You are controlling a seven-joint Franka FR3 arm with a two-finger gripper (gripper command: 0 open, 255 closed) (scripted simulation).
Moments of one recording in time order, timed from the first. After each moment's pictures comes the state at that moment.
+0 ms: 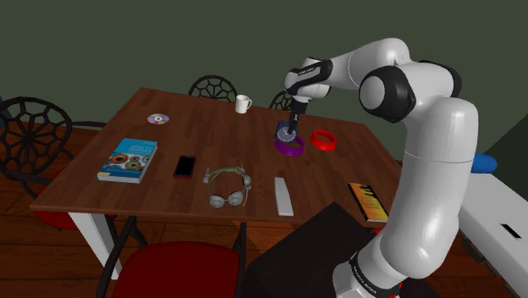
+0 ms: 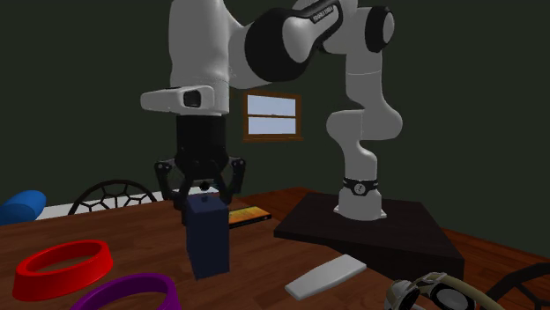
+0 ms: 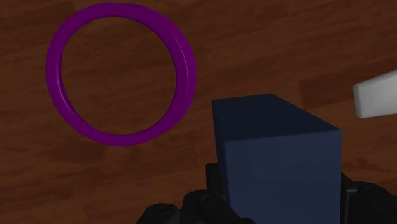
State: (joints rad) arm -0.03 0.45 -0.39 -1.75 0.21 2.17 -1.27
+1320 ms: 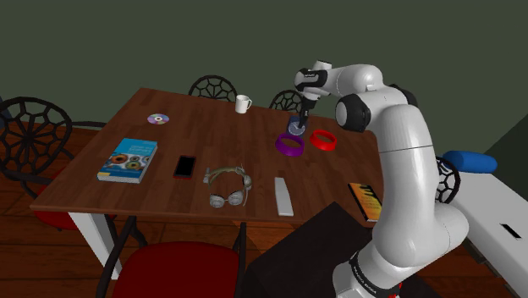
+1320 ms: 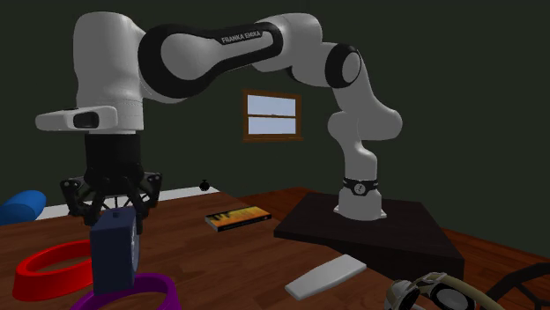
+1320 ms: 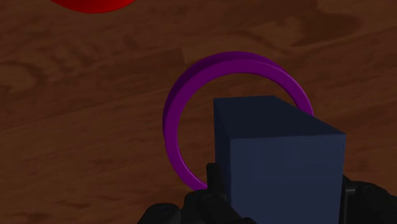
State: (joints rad) arm -0.29 0.83 -0.36 -1.18 0.30 1.97 -1.43
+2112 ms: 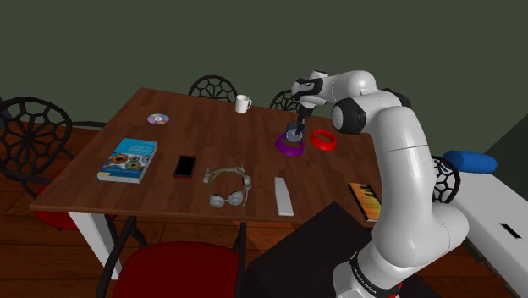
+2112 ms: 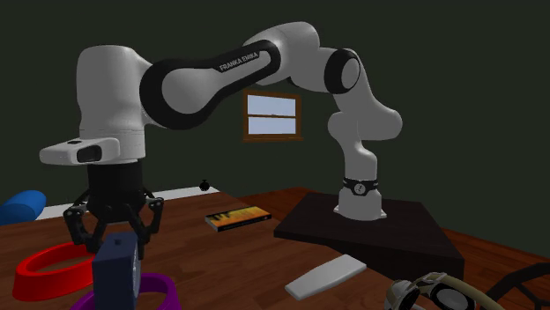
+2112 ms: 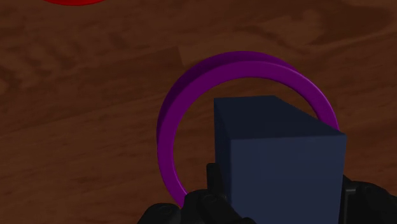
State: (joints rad) arm -0.29 0.88 -0.35 -1.22 0.32 2.06 -1.44
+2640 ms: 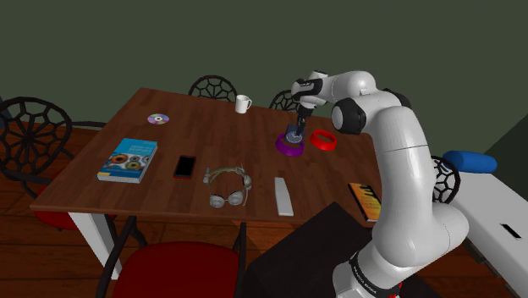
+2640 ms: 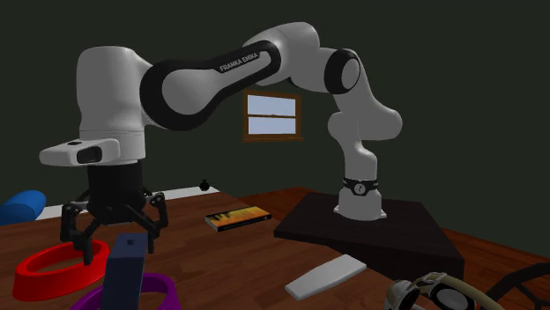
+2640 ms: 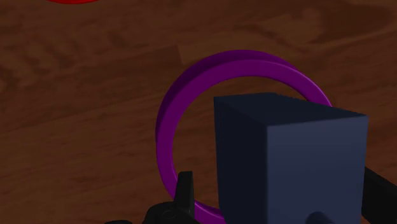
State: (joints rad) arm -0.29 0.89 -0.35 -1.22 0.32 2.06 -1.44
